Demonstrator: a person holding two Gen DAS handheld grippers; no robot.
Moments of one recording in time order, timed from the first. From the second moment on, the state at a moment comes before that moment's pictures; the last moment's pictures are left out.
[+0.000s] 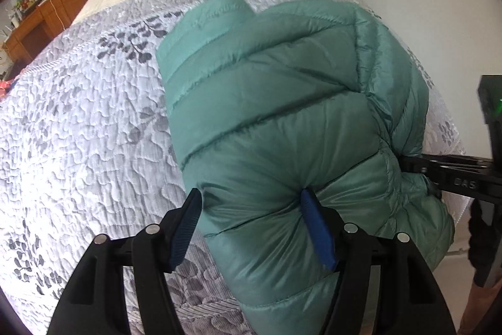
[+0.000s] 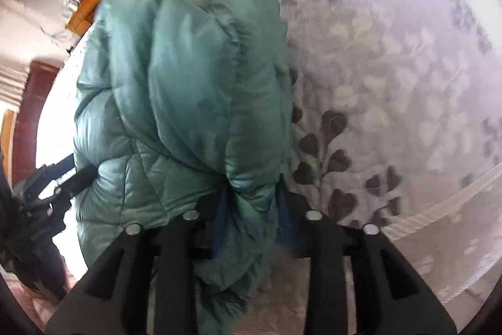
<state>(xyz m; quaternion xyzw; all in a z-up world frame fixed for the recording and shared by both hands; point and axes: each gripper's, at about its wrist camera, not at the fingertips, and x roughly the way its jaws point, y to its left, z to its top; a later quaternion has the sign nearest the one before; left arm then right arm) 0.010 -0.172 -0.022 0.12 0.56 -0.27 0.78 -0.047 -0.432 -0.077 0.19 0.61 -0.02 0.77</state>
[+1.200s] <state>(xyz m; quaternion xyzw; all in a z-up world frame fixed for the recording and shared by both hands) 0.091 -0.216 -0.060 0.12 0.57 -0.24 0.78 0.022 -0.461 -0.112 0.18 0.60 0.01 0.78</state>
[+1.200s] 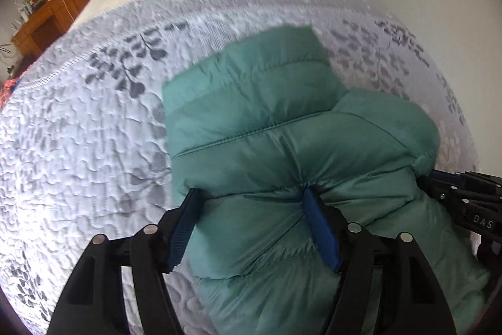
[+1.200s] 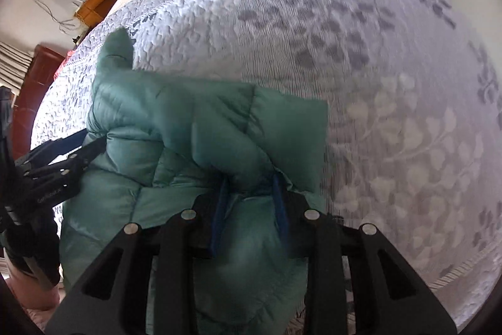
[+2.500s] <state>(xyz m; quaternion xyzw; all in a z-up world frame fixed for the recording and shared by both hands) -0.042 -0.155 -0.017 0.14 0.55 -0.29 0.77 -0.105 -0.386 -0.083 0.13 0.61 0.10 0.77</state>
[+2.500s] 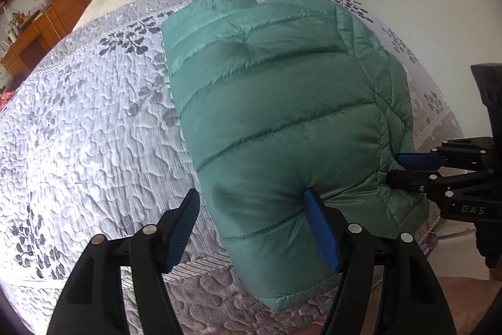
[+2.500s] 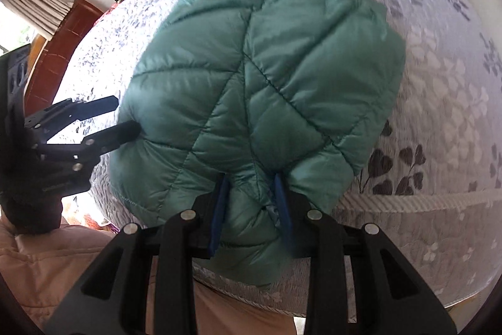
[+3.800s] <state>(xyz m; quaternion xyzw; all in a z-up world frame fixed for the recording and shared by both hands) -0.021 -0.130 0.011 0.12 0.53 -0.25 0.80 -0.101 -0.426 -0.008 0.18 0.53 0.08 0.83</state>
